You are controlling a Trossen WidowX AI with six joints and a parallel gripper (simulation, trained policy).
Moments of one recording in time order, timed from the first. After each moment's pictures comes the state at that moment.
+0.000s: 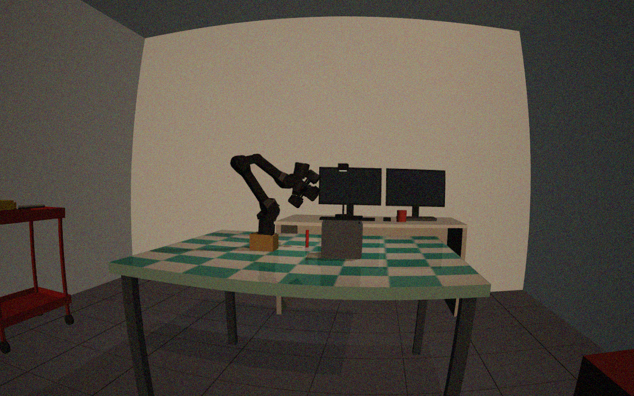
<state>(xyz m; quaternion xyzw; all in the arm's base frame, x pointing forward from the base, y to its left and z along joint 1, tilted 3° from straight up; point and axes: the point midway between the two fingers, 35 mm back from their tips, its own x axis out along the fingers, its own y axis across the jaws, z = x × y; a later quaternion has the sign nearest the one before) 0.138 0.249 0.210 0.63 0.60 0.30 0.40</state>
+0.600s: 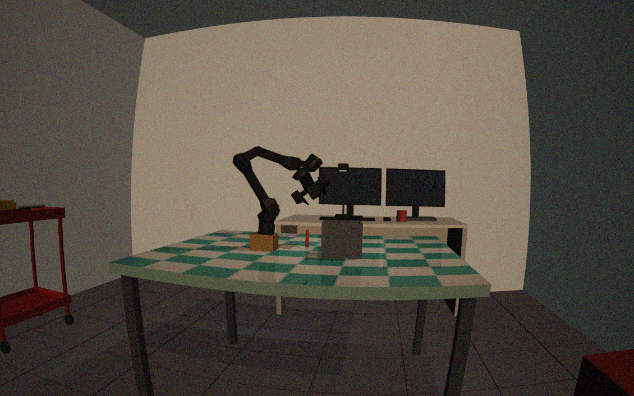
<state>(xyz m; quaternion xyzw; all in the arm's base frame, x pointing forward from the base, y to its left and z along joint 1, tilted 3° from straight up) 0.181 0.204 0.190 0.65 0.59 -0.01 0.47</state>
